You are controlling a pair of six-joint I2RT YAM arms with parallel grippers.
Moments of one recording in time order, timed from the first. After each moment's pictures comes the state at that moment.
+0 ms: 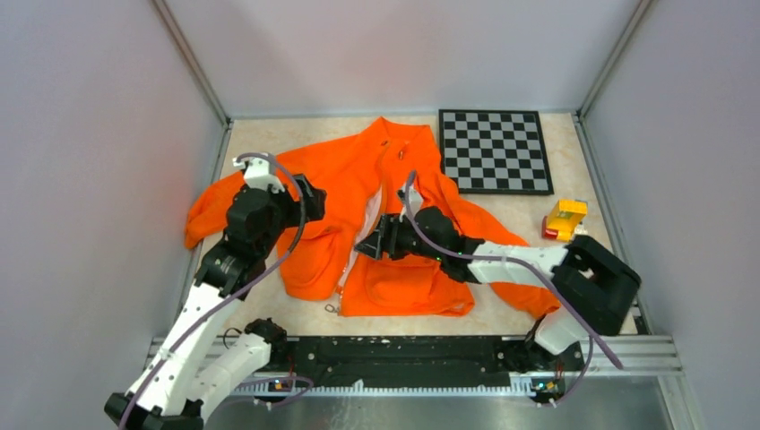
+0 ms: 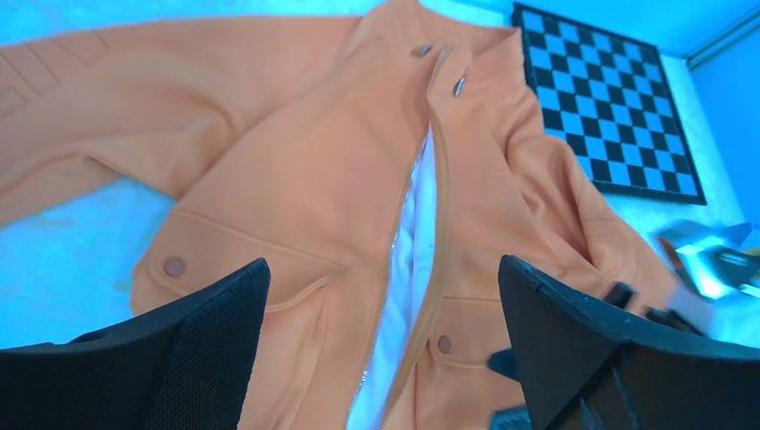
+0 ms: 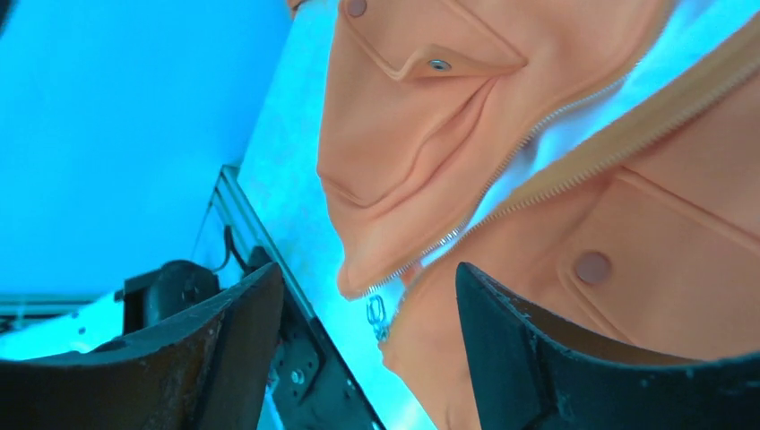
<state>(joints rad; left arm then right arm) -0.40 0.81 0.88 -0.40 -0.18 -0.46 0.94 1.46 0.74 0.38 -0.12 0.78</state>
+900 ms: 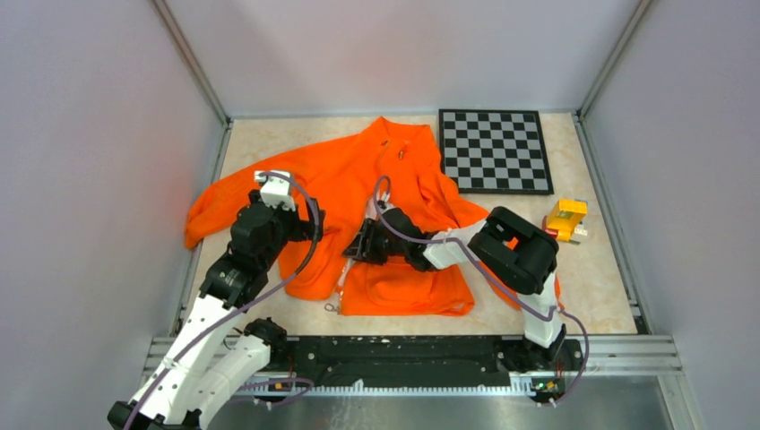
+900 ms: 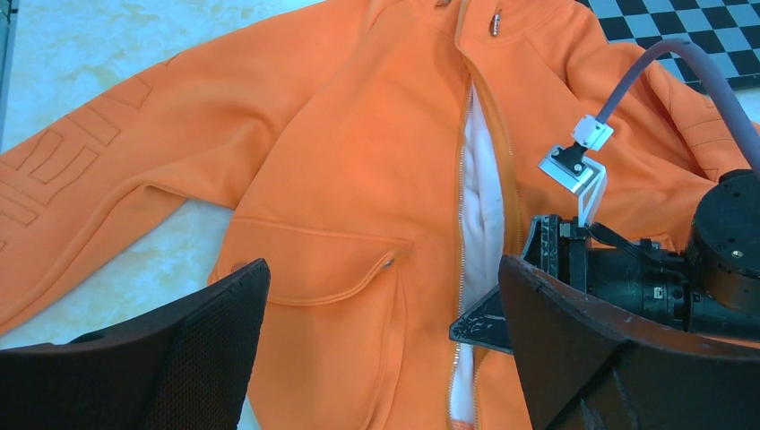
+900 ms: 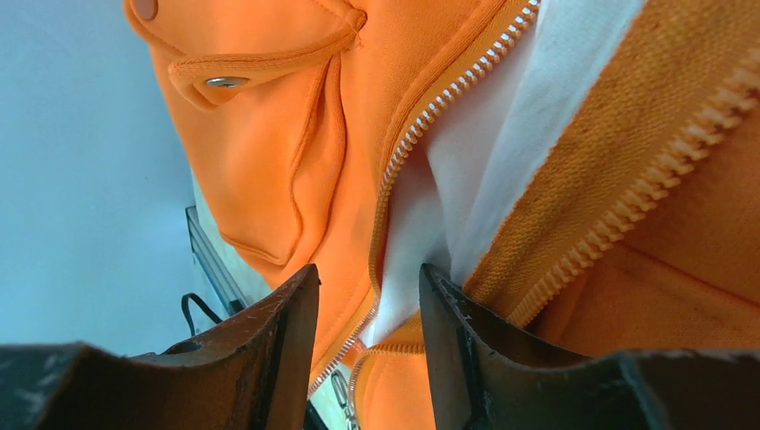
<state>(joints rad) -0.40 0.68 0.73 -0.36 -0.14 -0.13 0.93 2.00 0.98 0.48 -0.18 1.10</state>
